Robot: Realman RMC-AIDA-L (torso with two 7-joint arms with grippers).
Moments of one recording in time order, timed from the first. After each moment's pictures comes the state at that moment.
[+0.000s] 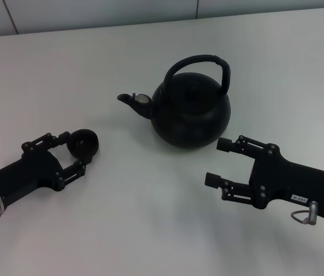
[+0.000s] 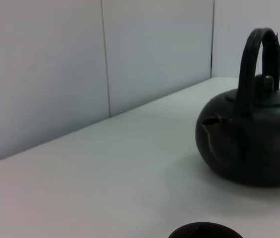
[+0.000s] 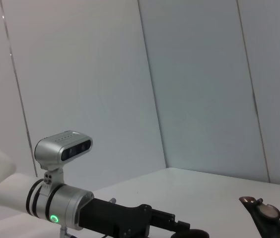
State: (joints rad) left arm -0.47 -2.07 0.67 0.19 1.74 1.21 -0.64; right arm 0.31 2.08 -0.73 -0.31 -1.72 -1.66 0.81
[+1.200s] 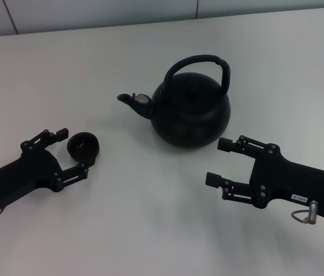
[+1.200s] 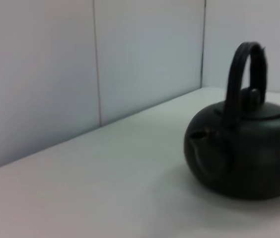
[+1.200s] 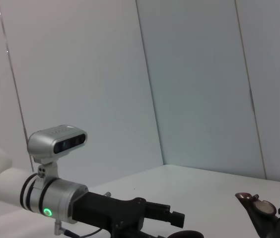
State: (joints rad) left arm -0.45 -2.07 0.68 0.23 1.74 1.27 -0.67; right arm 0.31 2.08 -0.73 -0.31 -1.72 -1.65 0.81
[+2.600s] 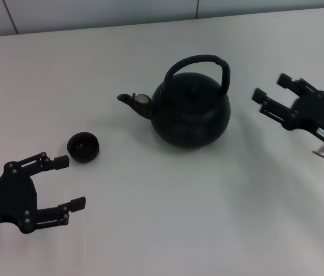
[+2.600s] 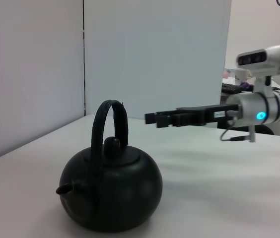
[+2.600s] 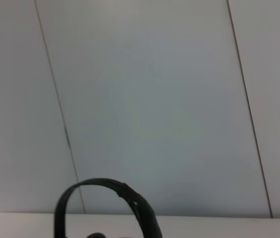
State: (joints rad) left arm -0.34 -2.06 0.72 0.65 1.97 1.73 -0.99; right arm 0.37 2.08 -0.30 -0.24 -1.72 -1.41 0.80
